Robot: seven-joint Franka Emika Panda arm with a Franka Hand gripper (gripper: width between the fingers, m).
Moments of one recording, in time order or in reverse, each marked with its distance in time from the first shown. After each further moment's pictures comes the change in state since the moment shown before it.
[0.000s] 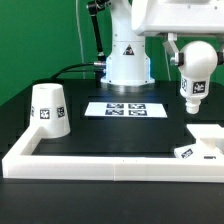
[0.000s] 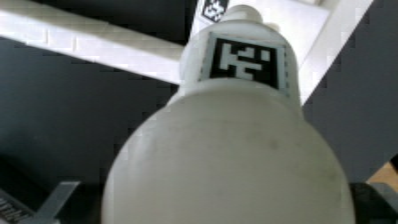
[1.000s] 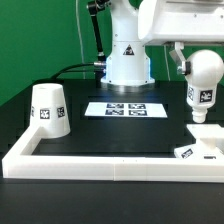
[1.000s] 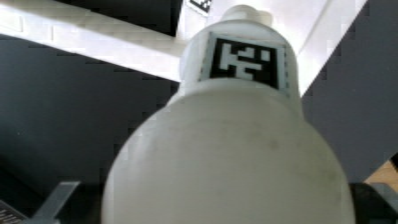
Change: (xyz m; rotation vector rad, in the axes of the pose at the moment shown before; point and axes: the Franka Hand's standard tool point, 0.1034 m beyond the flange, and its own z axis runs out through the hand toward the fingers) arm -0.001 -0.011 0.019 0.004 0.010 -0.007
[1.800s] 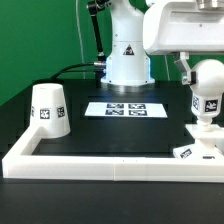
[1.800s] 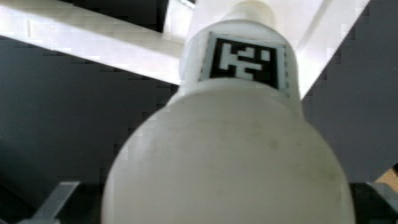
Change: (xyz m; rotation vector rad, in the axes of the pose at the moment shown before) arm 0.006 -0.005 0.016 0.006 -0.008 -0.006
